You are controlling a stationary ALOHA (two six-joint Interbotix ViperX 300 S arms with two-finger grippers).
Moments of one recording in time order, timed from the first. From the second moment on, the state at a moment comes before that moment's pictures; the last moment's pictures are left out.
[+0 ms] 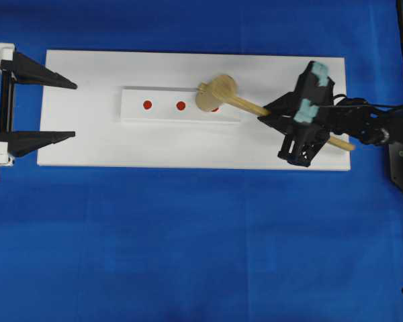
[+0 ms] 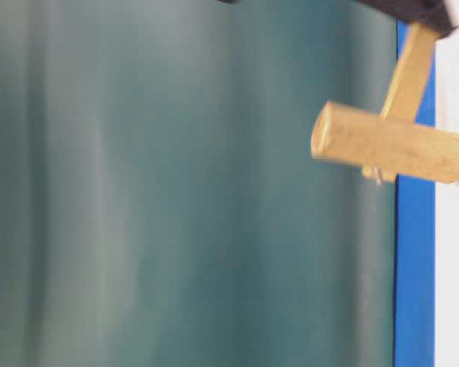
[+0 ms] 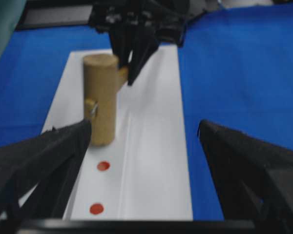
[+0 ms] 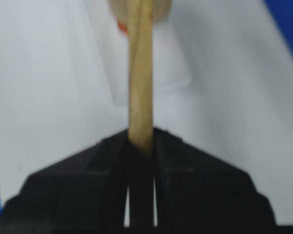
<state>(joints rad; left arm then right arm) 0.04 -0.84 1.17 -0.02 -0.18 0.12 -0.03 -0.15 1.05 0.98 -0.35 -0.63</state>
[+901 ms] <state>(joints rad) 0.04 -0.85 1.17 -0.02 -0.18 0.09 -0.03 -0.46 1.04 0.97 -0.29 -0.71</state>
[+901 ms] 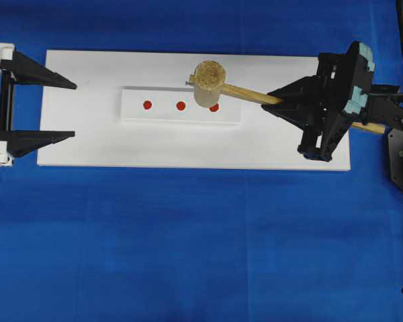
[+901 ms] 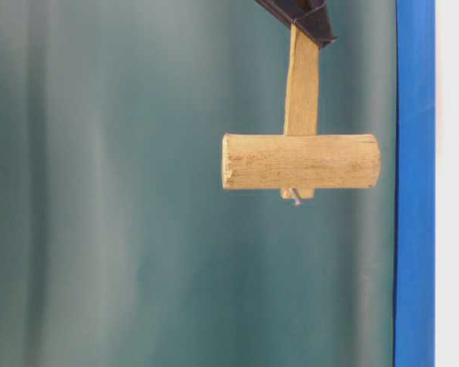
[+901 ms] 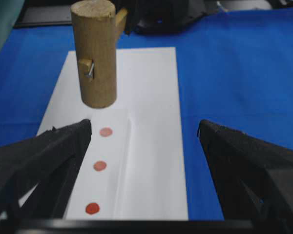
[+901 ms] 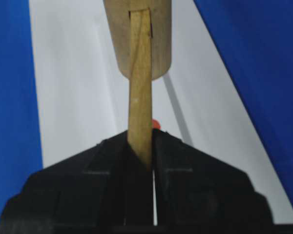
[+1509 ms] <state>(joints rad) 0.05 -0.83 1.17 -0.02 -0.18 0.09 0.01 -0.19 0.78 0.97 -0.27 -0.71</state>
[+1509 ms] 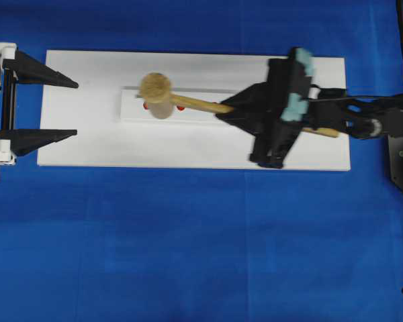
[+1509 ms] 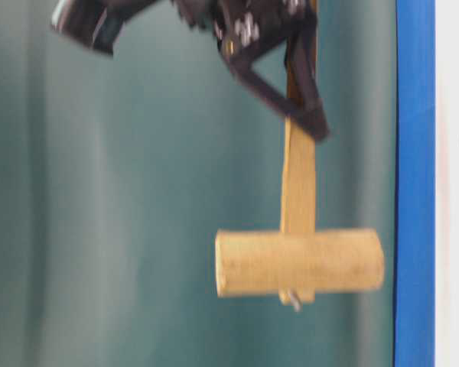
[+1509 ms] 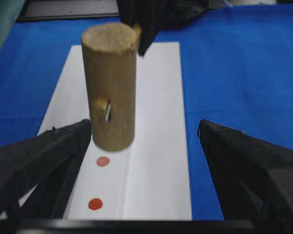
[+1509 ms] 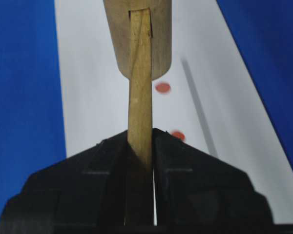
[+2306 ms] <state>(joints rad) 0.07 -0.66 1.15 -0.02 -0.32 0.09 0.02 -0.11 0.69 0.96 -0.24 -0.71</state>
